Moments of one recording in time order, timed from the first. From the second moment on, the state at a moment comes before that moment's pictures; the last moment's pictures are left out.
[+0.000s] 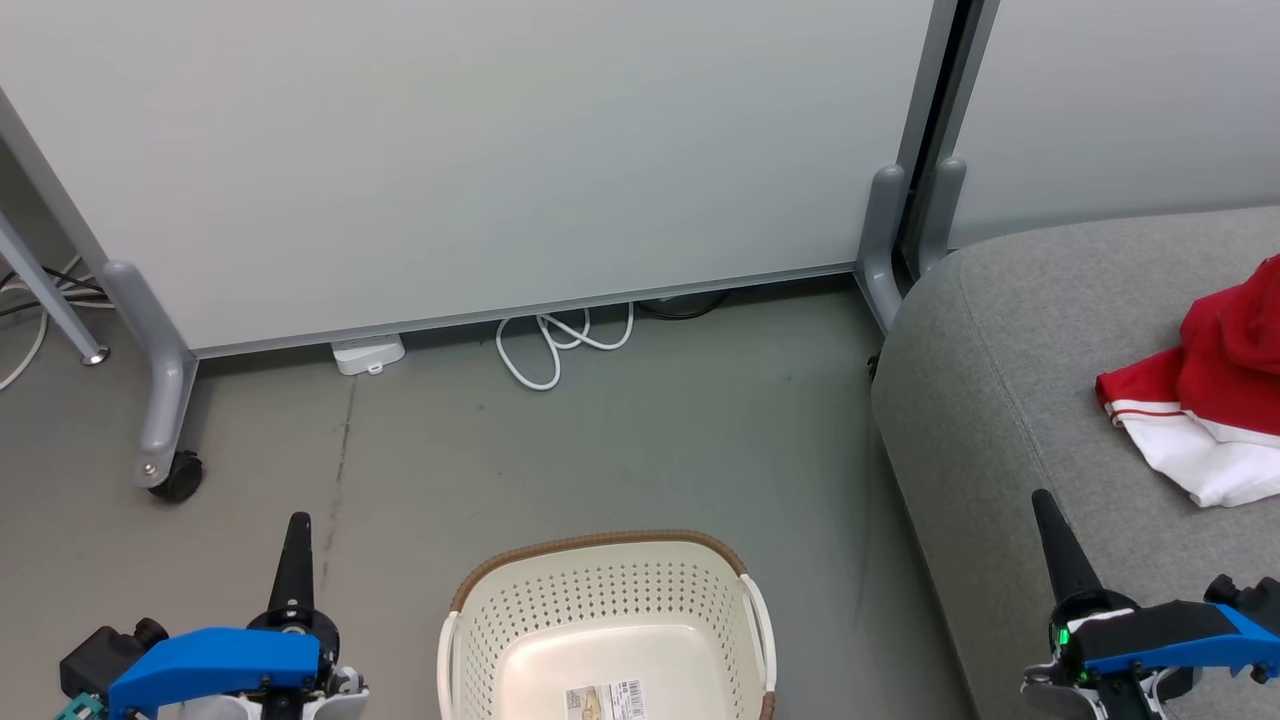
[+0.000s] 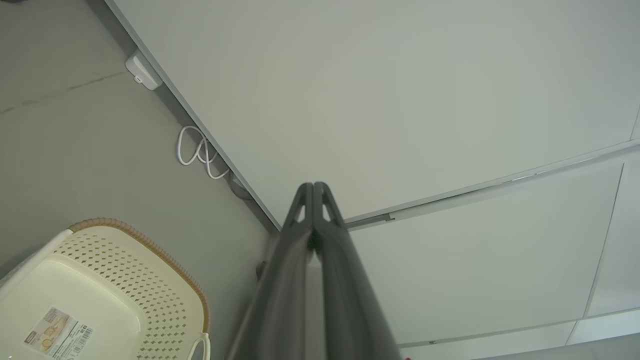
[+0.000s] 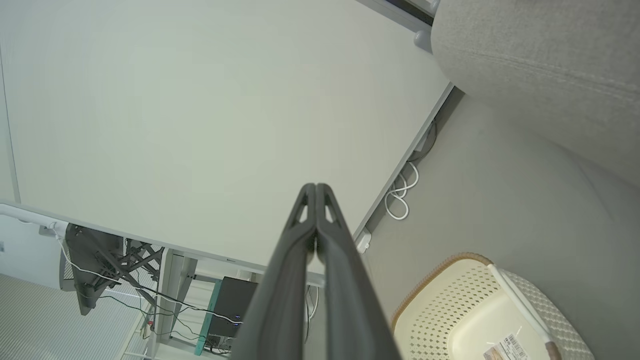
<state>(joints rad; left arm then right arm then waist) -0.06 0.05 0.06 0.30 -1.24 -0.13 0.01 -0.08 -0.05 -0.08 0.27 1.21 0.13 0.04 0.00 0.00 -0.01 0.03</state>
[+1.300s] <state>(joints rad) -0.09 0.05 0.10 0.26 -1.54 -0.13 0.10 -0.10 -0.05 -0.11 0.25 1.53 0.13 0.10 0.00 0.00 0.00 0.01</state>
